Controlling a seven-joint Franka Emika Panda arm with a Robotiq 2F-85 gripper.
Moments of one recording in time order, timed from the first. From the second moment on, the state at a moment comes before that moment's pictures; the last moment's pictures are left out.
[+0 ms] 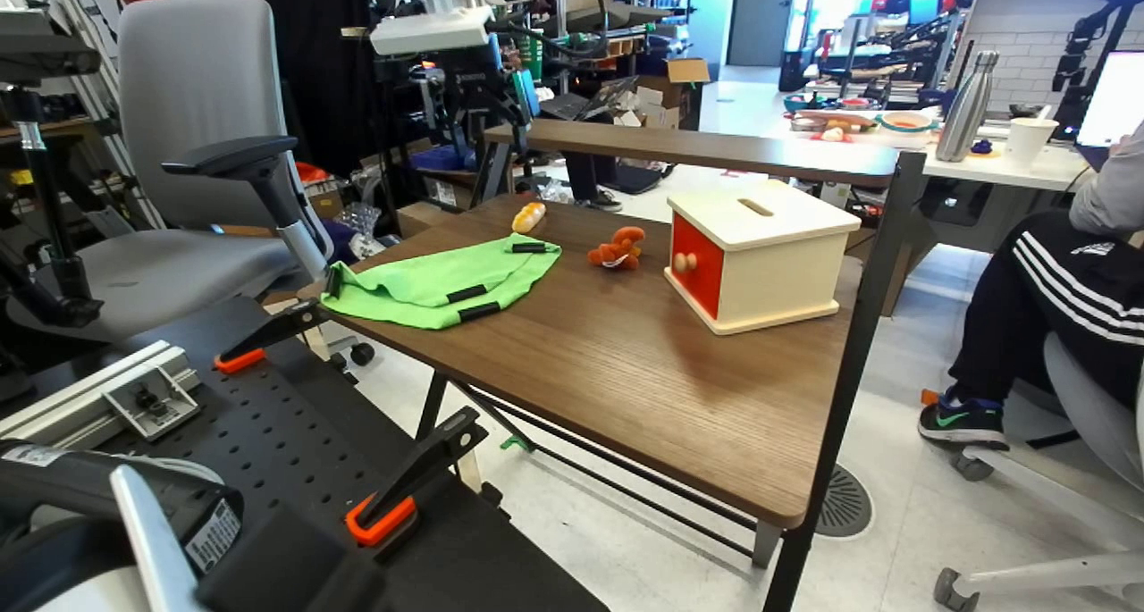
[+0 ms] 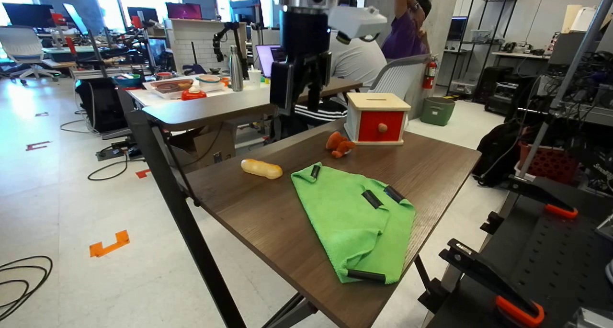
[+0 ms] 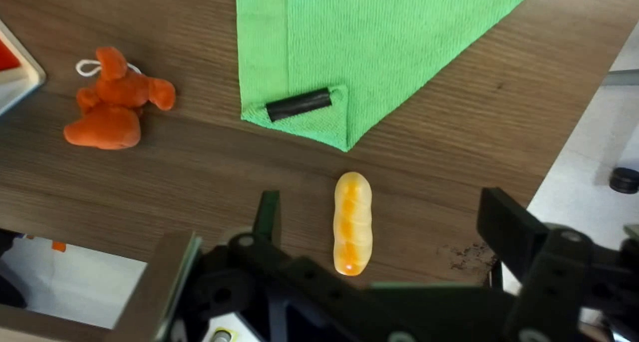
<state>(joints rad) 0.14 0.53 0.14 -1.86 -0.23 2.48 -0.01</state>
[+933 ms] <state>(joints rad) 0.14 0.94 0.14 -1.44 -0.09 2.48 -0.06</state>
